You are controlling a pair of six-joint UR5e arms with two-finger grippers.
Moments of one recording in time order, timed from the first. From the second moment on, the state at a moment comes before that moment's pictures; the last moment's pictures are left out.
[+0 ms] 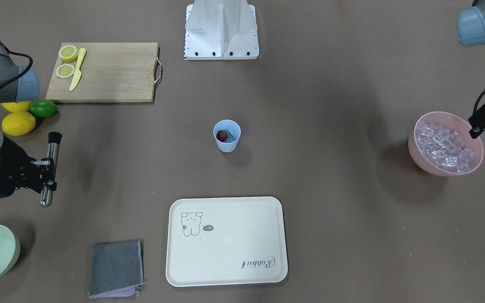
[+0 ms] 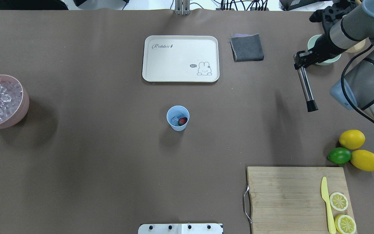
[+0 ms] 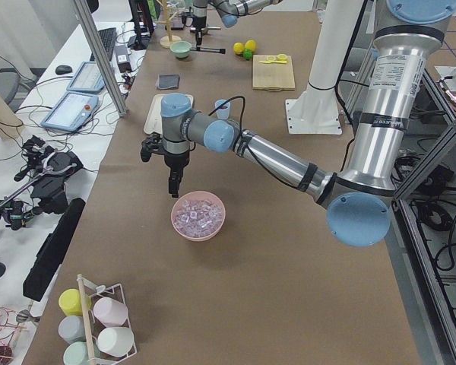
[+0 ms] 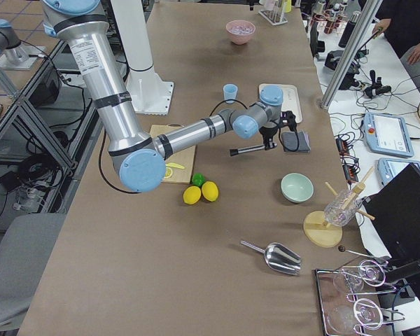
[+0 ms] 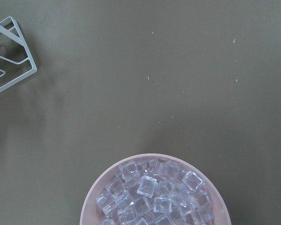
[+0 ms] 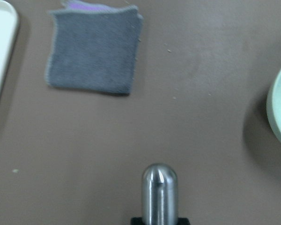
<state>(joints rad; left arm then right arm) -1.28 -1.75 -1.85 -1.48 -2.14 -0.44 1.05 -1.21 1.65 -1.24 2.20 0.65</state>
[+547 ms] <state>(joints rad) -1.28 -1.73 -1.84 -1.48 -2.14 -0.44 0.99 -1.11 1.97 -1.16 2.09 0.80</state>
